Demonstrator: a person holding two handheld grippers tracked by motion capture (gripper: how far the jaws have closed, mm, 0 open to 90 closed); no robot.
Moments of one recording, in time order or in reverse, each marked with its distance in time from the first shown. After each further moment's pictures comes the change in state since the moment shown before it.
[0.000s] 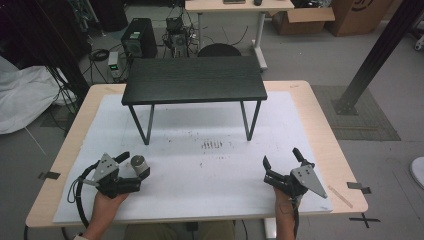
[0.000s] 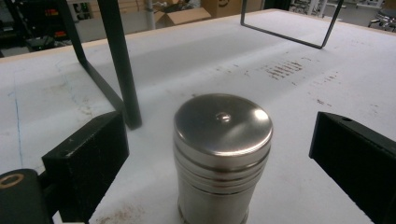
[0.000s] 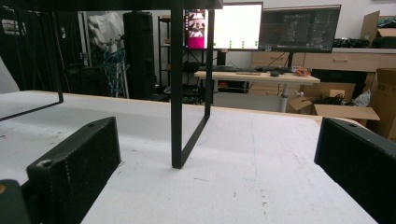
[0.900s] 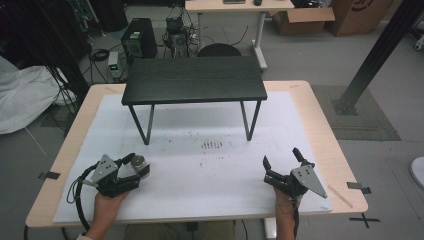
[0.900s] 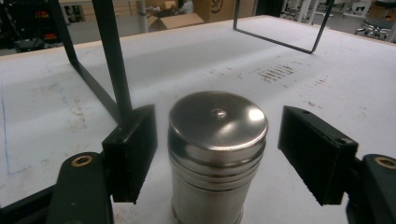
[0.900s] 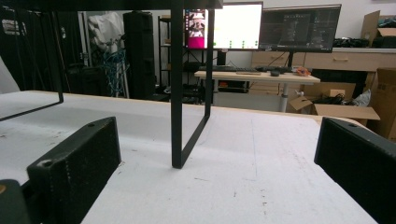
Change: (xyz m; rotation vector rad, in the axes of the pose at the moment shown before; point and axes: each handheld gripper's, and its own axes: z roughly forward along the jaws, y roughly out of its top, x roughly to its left) left arm 0.002 -0.004 -0.001 -0.028 -0.037 -0.013; right arm 0.000 0.000 0.000 0.001 0.001 0.001
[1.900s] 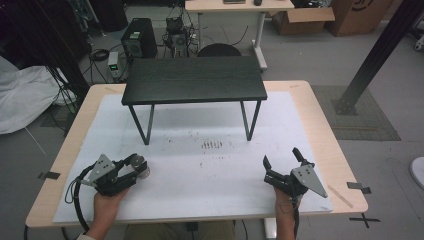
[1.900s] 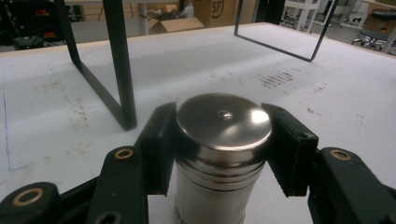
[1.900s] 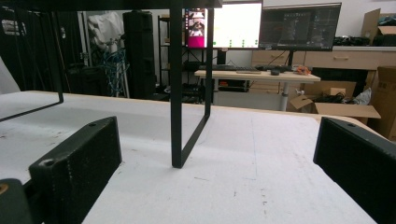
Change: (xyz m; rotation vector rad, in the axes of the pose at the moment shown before) left arm 0.004 -0.001 -0.002 -0.023 -0.002 -0.044; right arm 0.000 0.000 0.000 0.004 0.000 0.007
